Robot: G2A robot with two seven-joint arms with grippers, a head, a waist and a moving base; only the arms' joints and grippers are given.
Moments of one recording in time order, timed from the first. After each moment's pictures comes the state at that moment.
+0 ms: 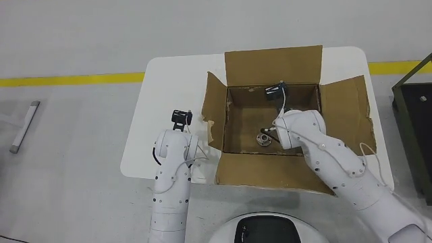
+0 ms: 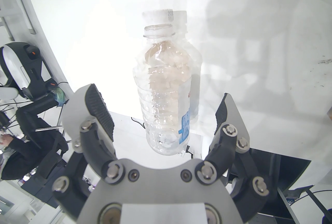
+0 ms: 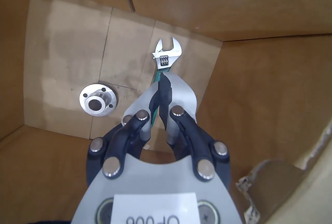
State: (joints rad) left arm 0.96 -1.63 -1.43 -1.47 1.90 -0.14 -1.45; right arm -0.79 -1.33 0.95 -1.51 -1.43 0.47 1.35
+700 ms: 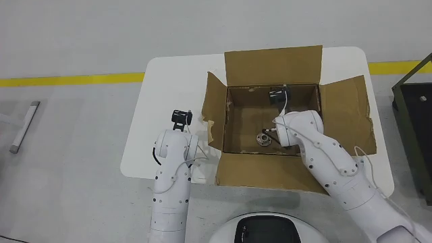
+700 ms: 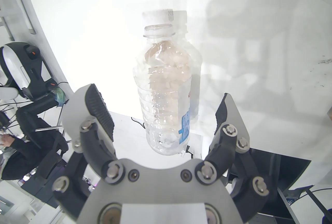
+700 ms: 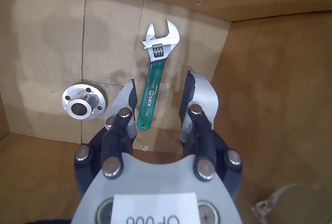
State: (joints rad) left arm 0.96 -1.63 -1.43 -1.47 1.90 -0.14 -1.45; right arm -0.83 -1.41 1.05 -1.45 -1.51 0.44 1.38
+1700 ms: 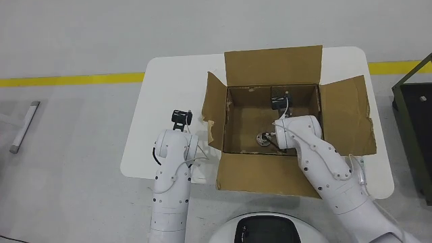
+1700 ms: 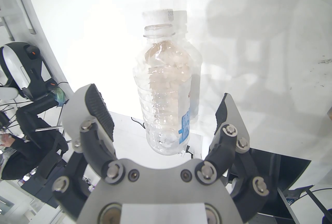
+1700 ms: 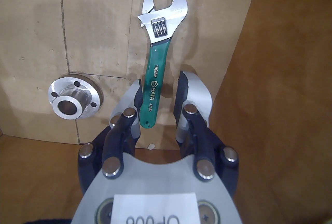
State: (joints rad) left arm 0.96 -1.63 -1.43 -1.47 1.90 -0.14 -1.45; right arm -0.88 -1.50 1.14 -1.40 -1.58 0.42 1.40
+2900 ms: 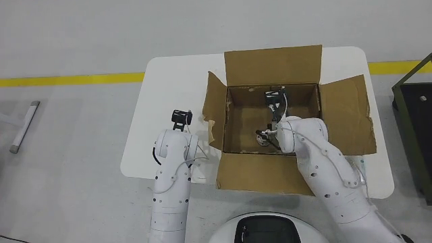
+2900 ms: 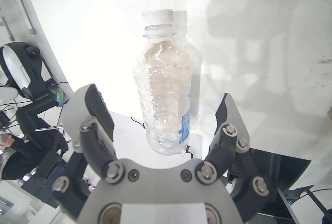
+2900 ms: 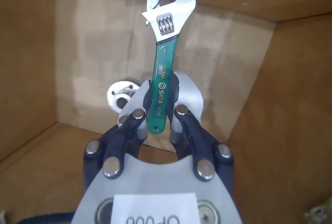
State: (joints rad) left arm 0.96 -1.63 -1.43 -1.47 1.90 -0.14 -1.45; right arm -0.97 -1.52 1.21 -1.57 -1.42 0.35 1.23
